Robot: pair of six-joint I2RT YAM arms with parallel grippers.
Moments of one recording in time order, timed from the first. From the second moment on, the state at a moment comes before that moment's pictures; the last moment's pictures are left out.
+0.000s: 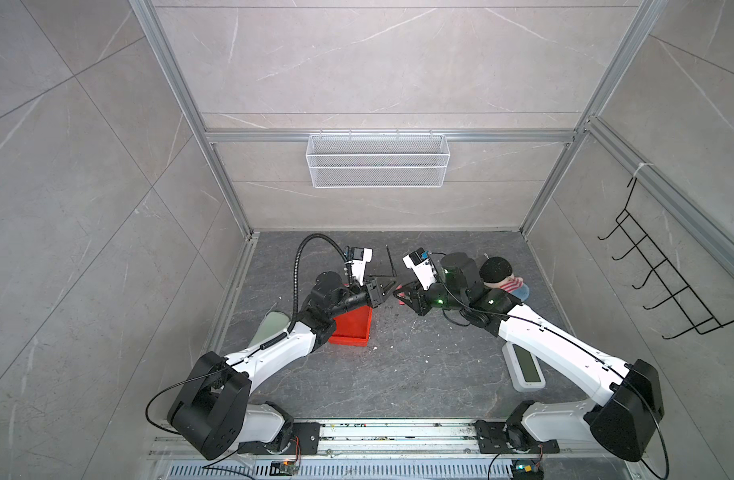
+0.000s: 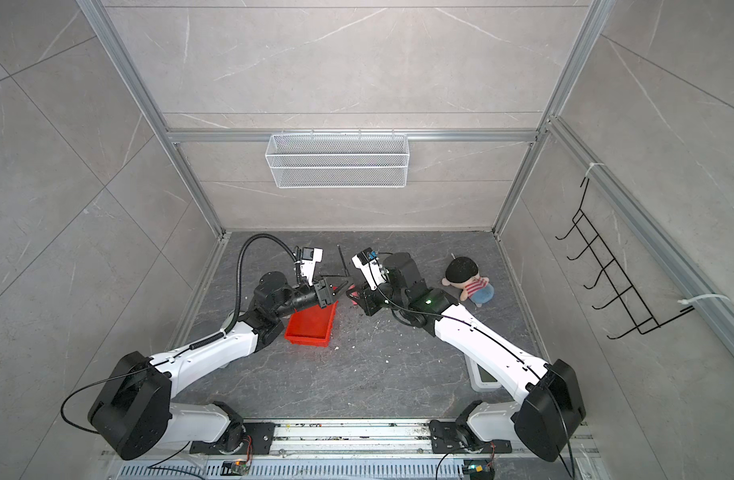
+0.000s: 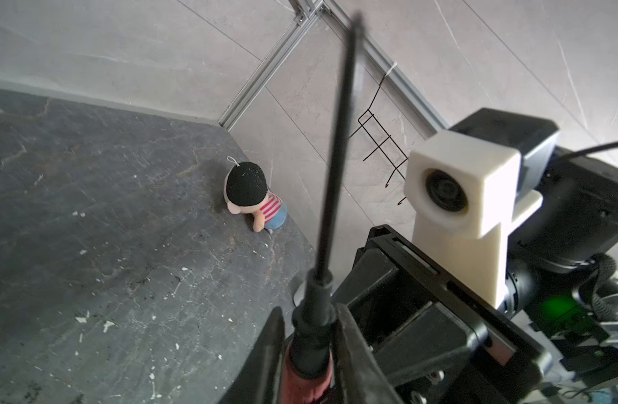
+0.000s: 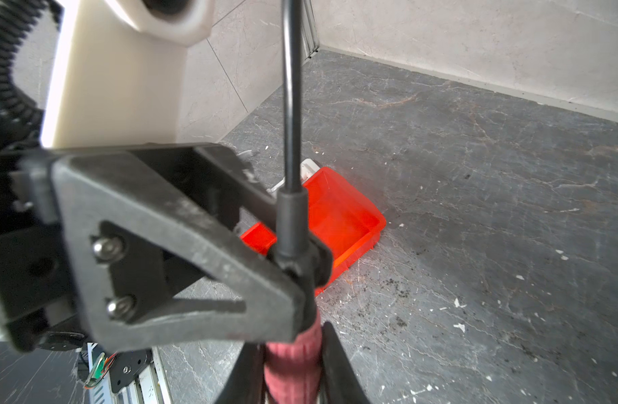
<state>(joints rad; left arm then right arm) -0.60 1.36 0.76 0.60 0.57 -0.73 0.66 1.34 1.12 -0.31 -0.34 0.16</state>
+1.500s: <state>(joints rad) -0.59 1.38 1.02 -0.50 0.00 -0.39 0.91 1.33 1.03 -0.24 -0.12 0.06</state>
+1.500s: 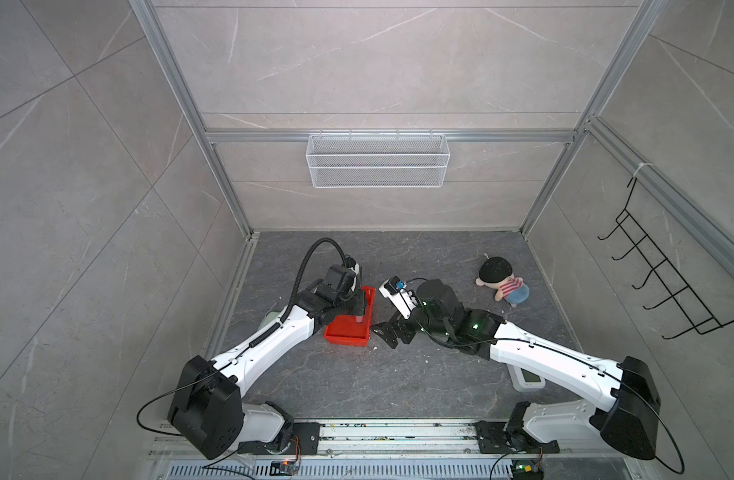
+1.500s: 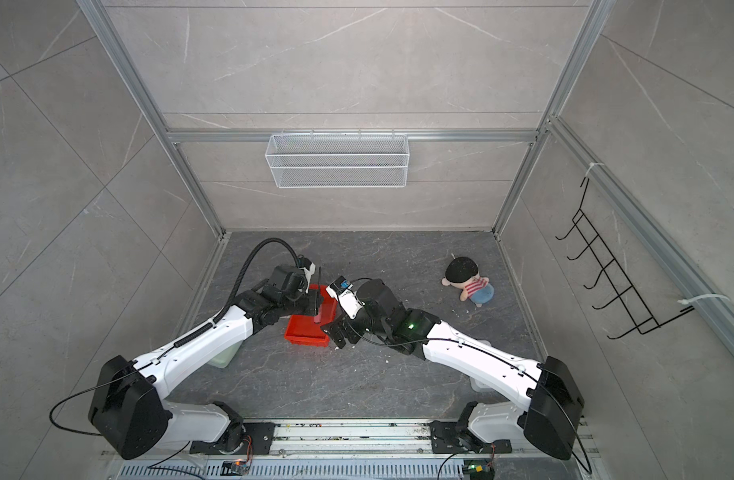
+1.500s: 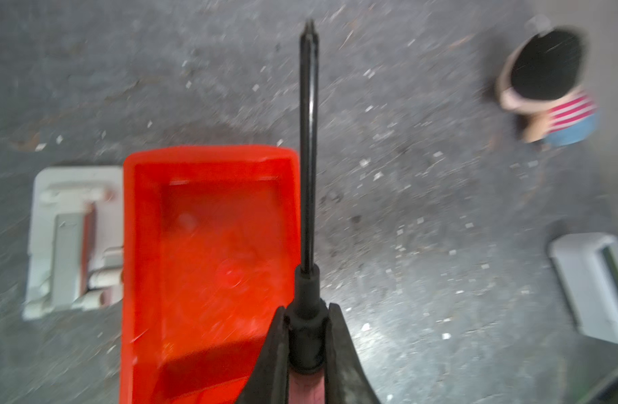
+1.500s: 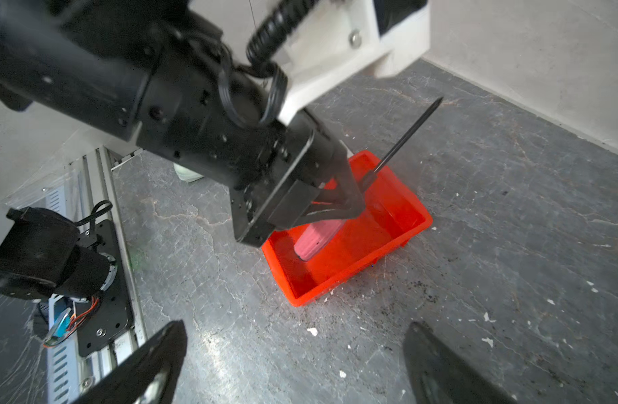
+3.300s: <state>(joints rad) -0.56 1.57 1.12 -0.67 -0.09 -0.35 0.93 1.34 0.97 -0.16 -0.04 0.02</state>
